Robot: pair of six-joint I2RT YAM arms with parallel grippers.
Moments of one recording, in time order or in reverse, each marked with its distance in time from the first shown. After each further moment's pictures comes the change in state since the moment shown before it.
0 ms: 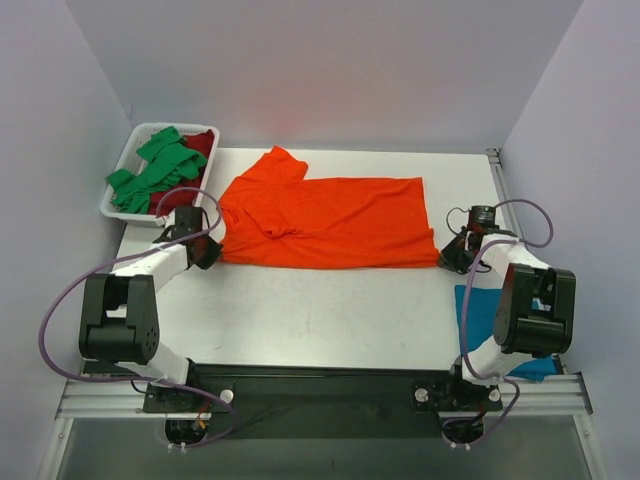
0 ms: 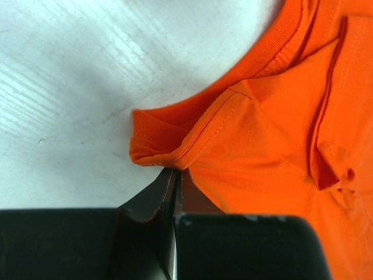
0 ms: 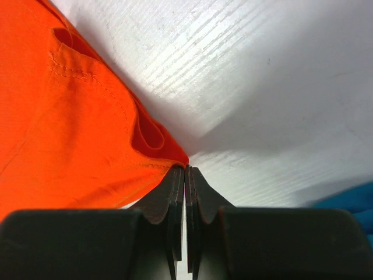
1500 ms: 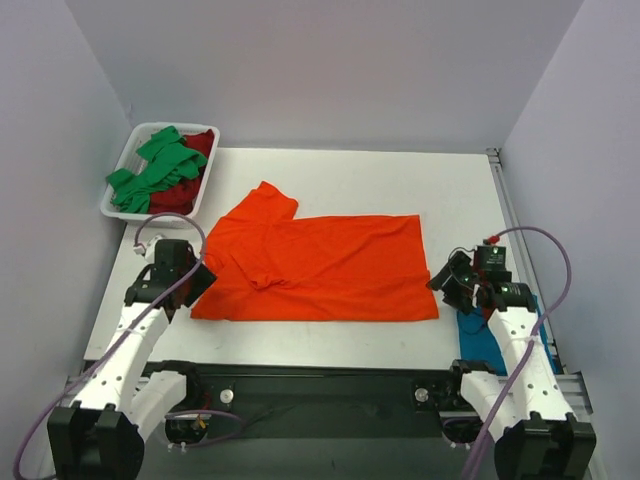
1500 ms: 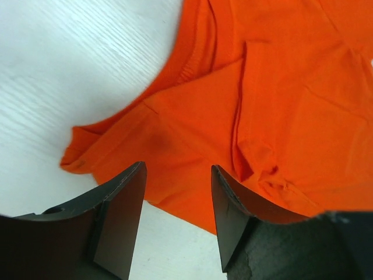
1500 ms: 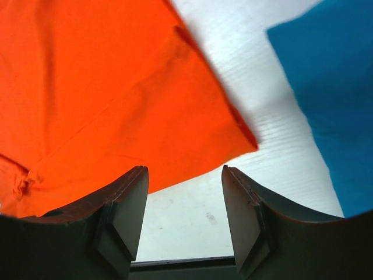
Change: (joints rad) left arm -0.023 -0.672 -0.182 -0.429 -0.082 0.010; right arm 0.049 -0.756 -0.270 -0.342 -0.058 -0.021
